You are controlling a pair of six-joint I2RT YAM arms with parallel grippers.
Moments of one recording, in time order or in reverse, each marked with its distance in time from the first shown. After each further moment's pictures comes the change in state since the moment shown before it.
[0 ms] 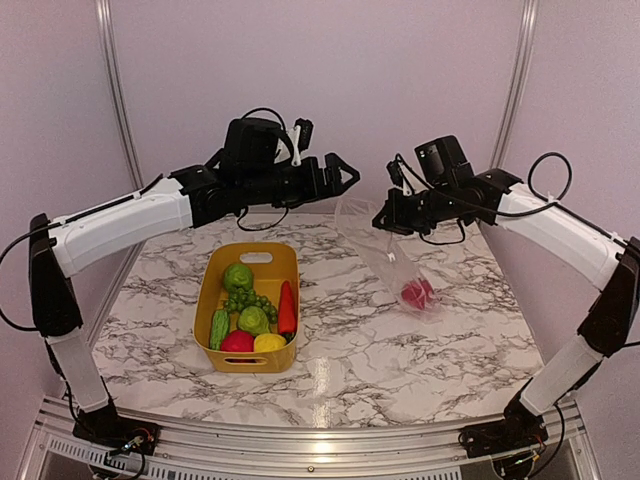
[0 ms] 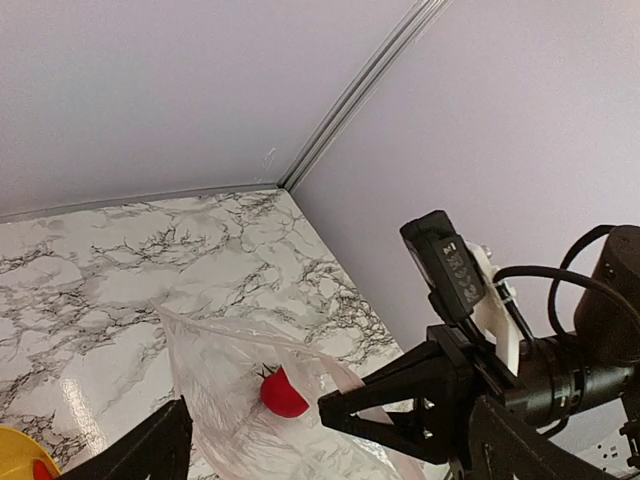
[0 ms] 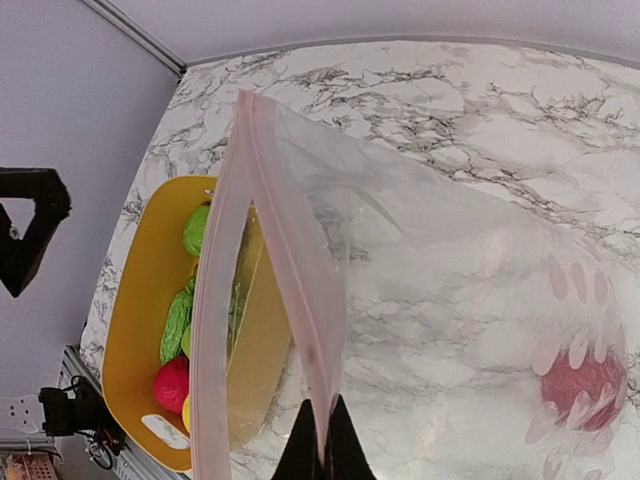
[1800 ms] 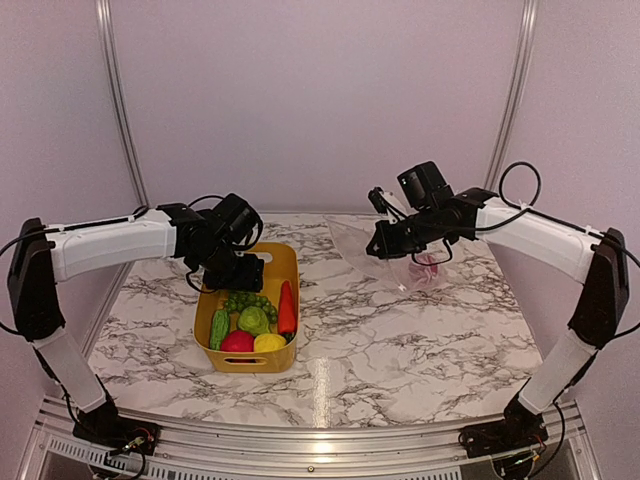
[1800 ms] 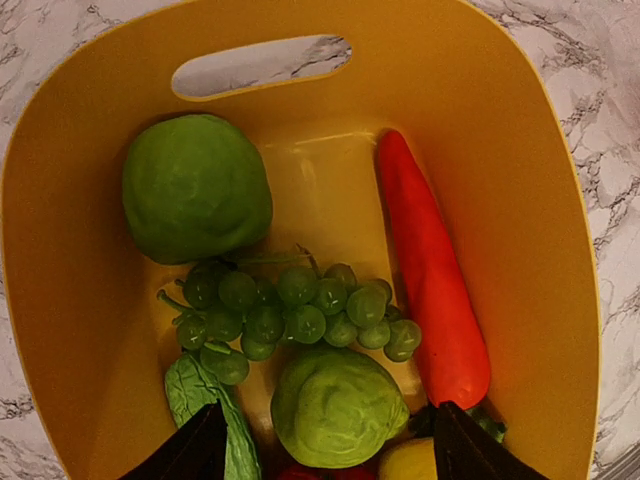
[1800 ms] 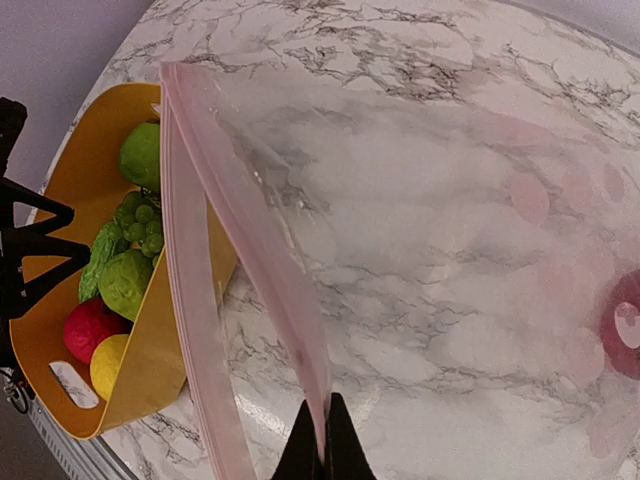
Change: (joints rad) left arm 0.115 -0.174 -0.439 -0.565 -0.266 0.051; right arm 0.004 0.071 -0.101 0.043 -0.009 -0.216
